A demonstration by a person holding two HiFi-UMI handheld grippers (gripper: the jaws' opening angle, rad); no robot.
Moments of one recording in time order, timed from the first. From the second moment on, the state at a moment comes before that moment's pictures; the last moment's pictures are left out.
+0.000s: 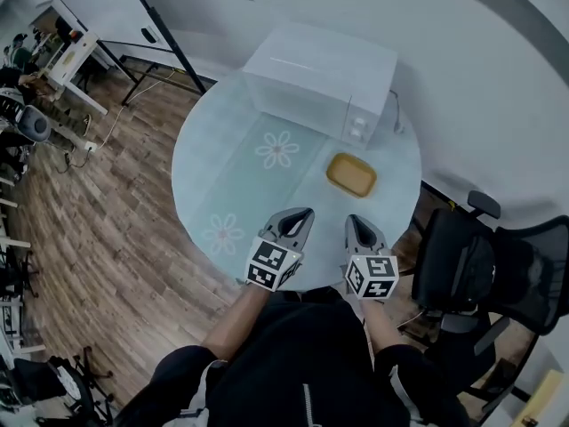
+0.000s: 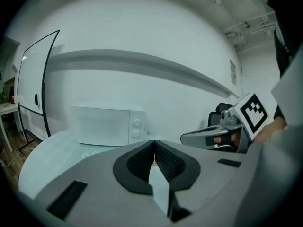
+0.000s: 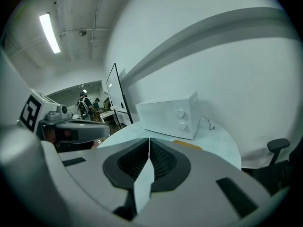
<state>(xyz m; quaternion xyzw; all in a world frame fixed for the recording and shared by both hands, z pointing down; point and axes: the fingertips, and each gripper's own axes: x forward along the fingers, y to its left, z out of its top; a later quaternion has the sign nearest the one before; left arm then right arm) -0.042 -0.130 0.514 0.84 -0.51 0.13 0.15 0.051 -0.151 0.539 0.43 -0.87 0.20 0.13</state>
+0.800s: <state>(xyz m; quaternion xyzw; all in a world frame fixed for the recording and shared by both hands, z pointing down) -0.050 -0.192 0.529 0.85 -0.47 0.14 0.17 0.047 -0.224 0.580 0.48 -0.84 0.20 0.14</state>
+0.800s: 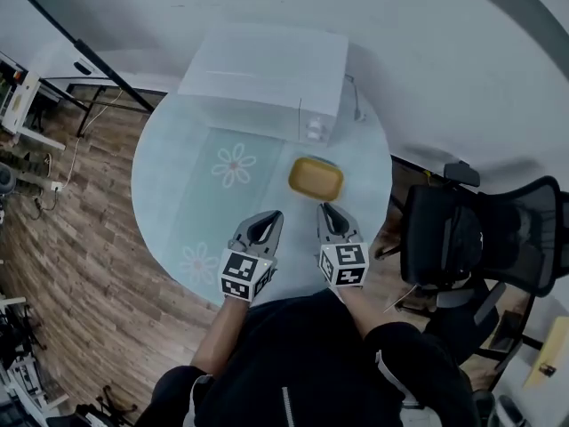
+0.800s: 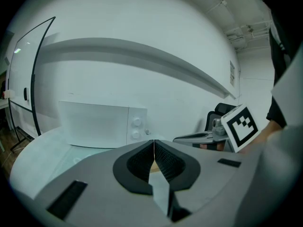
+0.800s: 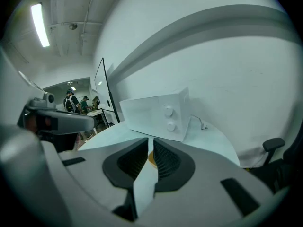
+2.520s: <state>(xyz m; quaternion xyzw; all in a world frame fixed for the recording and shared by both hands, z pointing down) -0.103 -0.195 0.560 0.81 -0.53 0.15 0.21 0.118 -0.316 0.779 0.54 -0.68 0.36 0.35</state>
